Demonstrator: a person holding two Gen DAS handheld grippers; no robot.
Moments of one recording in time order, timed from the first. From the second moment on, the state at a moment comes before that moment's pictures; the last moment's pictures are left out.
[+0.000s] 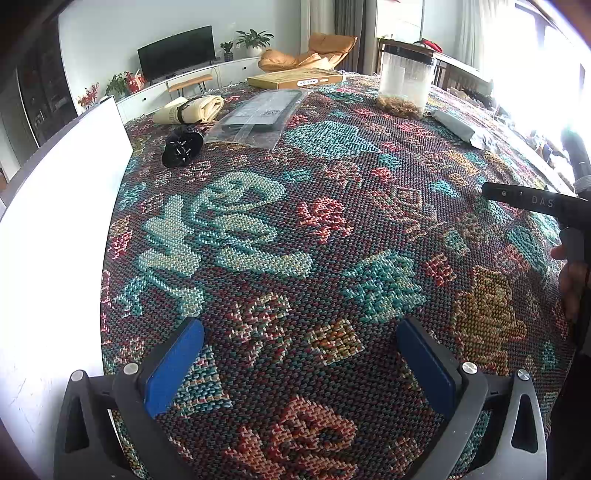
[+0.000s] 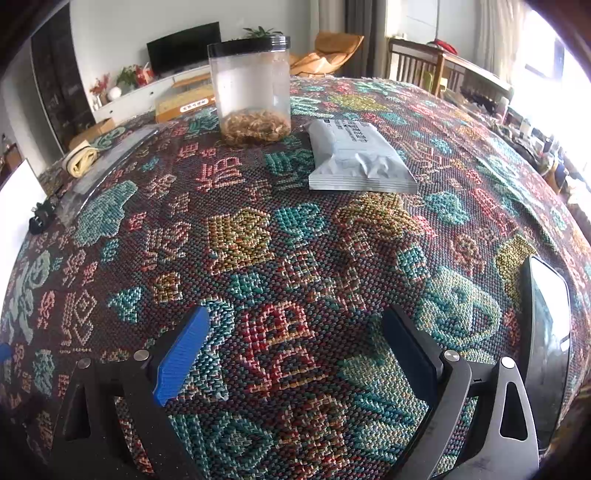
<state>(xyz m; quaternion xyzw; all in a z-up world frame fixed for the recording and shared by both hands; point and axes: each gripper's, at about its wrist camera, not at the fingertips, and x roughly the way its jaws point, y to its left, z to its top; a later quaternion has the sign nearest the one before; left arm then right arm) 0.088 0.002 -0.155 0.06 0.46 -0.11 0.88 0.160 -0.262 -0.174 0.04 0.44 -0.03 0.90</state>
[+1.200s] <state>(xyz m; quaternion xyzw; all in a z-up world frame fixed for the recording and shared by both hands) 0.256 0.067 -0.107 -0.11 0.46 -0.01 0.88 0.160 -0.260 -0.173 0.04 0.44 -0.03 0.90</state>
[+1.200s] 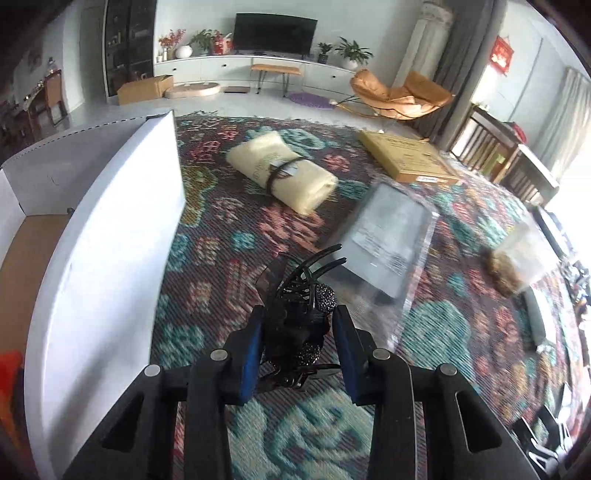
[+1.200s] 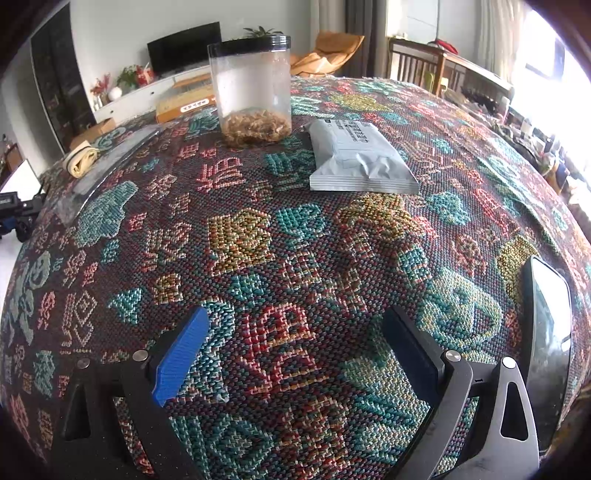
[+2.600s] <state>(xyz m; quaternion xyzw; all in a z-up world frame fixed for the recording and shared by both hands) 0.148 -0.022 -0.153 0.03 0.47 -0.05 0.88 0.160 -0.260 -0.172 0.04 0.44 -0.03 0.90</state>
